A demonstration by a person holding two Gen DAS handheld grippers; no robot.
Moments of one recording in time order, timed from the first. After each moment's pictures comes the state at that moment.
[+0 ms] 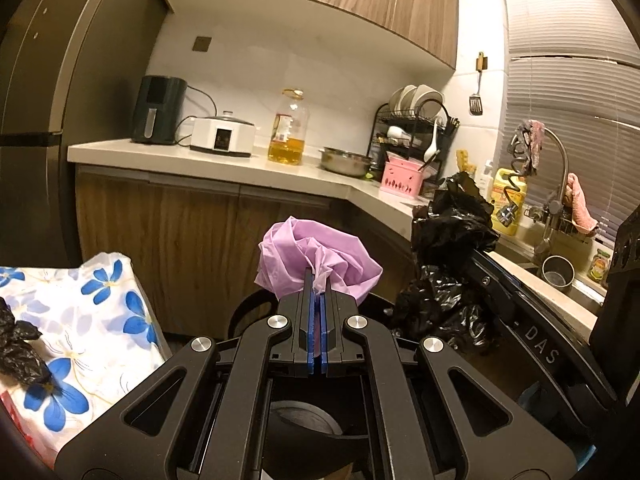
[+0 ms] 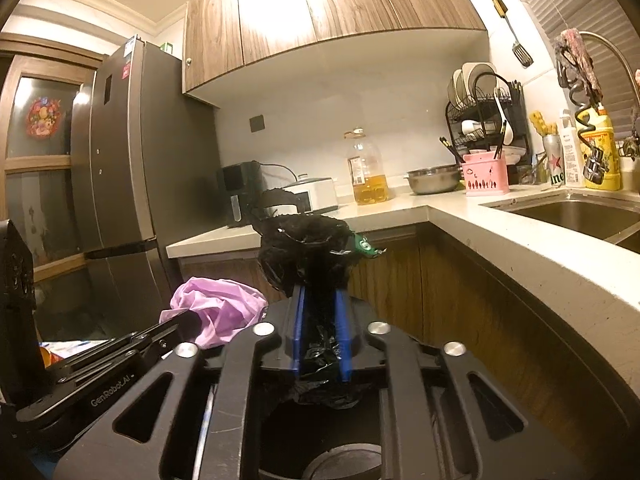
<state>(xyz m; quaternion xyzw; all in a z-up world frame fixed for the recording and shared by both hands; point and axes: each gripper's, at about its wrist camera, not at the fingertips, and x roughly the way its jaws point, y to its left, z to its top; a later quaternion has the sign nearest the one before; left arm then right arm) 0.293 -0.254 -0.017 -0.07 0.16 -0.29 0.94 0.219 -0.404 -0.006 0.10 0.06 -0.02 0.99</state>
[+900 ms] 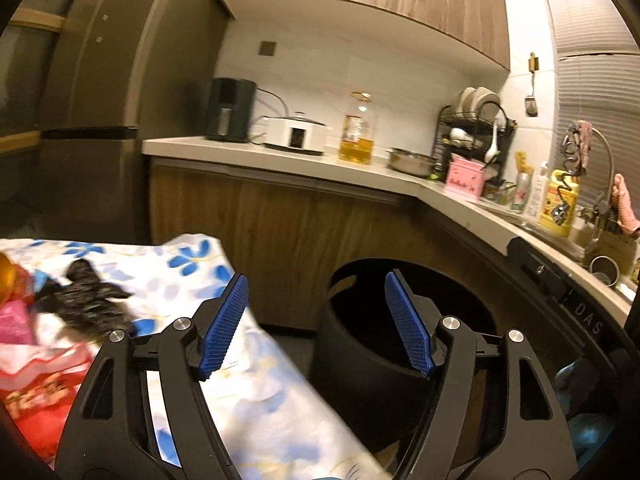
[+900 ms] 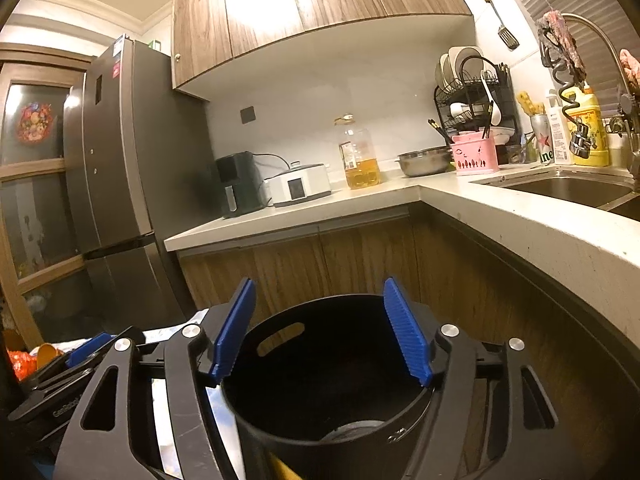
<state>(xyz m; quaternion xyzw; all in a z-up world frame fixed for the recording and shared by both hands) 0.246 -0.192 -0.030 -0.06 0.16 -0.16 0.97 0.196 -0.392 -0.016 0.12 0.08 -0.03 0.99</state>
